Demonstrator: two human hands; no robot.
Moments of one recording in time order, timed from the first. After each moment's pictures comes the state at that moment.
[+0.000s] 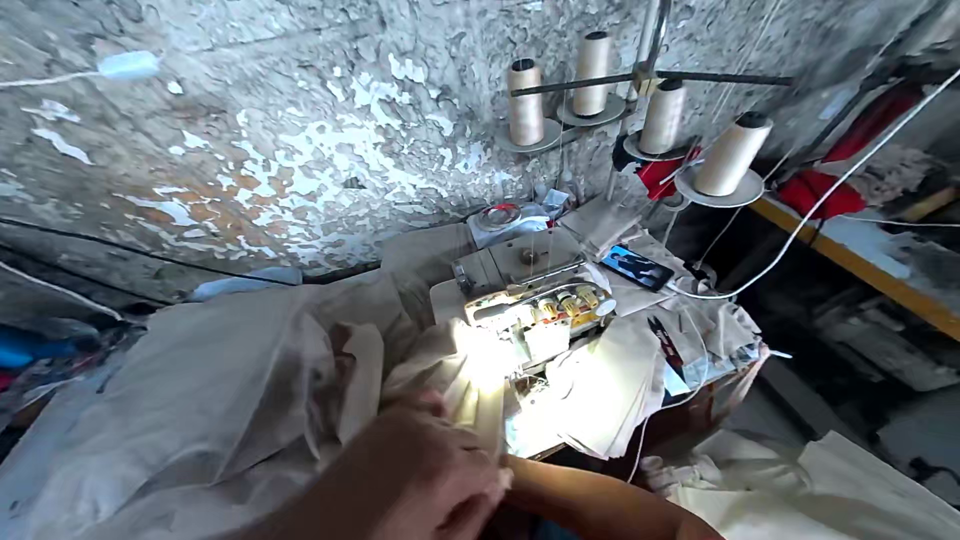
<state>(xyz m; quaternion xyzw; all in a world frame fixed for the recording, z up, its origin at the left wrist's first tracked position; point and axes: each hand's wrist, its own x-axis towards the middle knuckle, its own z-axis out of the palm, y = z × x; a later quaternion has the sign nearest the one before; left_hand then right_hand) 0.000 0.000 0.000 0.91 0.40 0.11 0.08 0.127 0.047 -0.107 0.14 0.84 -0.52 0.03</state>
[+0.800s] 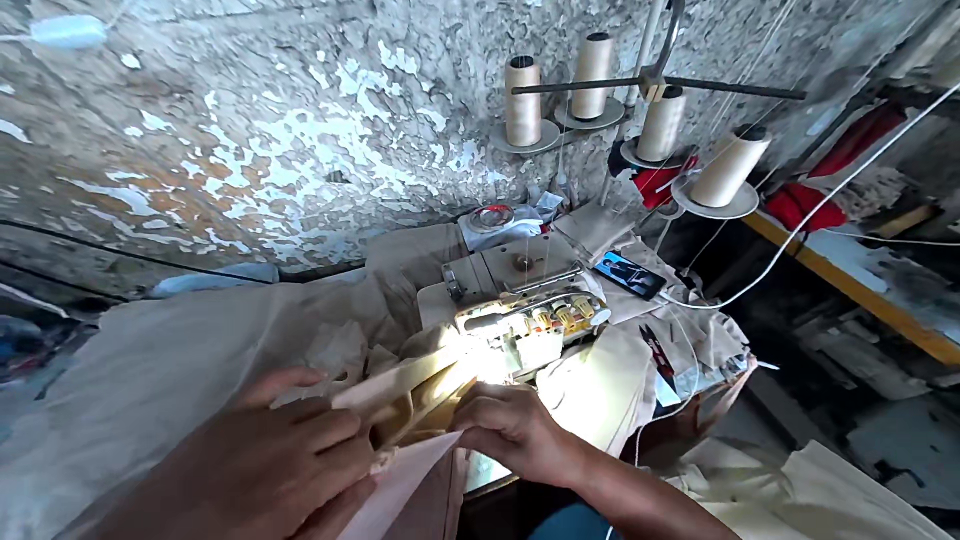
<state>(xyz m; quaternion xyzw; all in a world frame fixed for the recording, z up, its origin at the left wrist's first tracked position) -0.067 -0.005 0.016 0.89 0.45 0.05 0.00 0.155 0.097 -0.130 0.03 0.79 -0.42 -0.46</state>
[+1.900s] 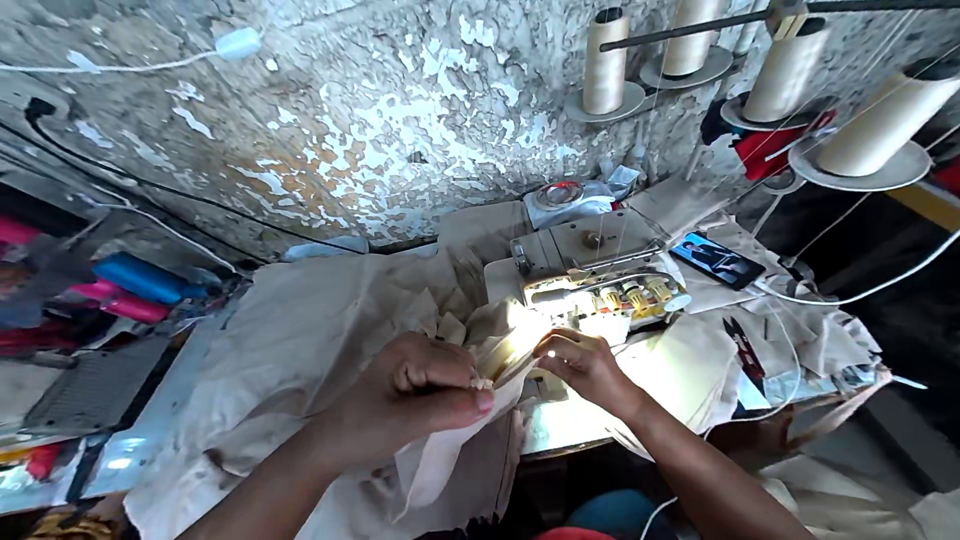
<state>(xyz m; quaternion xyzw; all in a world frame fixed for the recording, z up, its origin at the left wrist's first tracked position) -0.054 0.014 -0.006 0.73 0.43 0.37 0.38 0.156 0.136 -0.179 0.16 0.83 -0.33 -0.42</state>
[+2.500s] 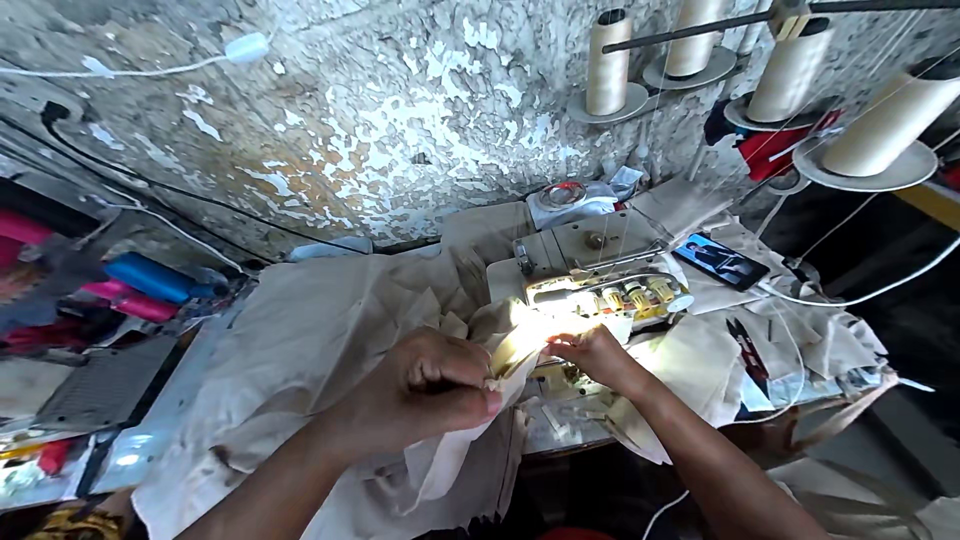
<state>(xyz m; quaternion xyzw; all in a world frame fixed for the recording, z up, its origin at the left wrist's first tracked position) -0.050 0.021 -0.003 0.75 0.40 0.36 0.39 0.162 0.156 -0.161 0.28 0.81 -0.45 -0.24</state>
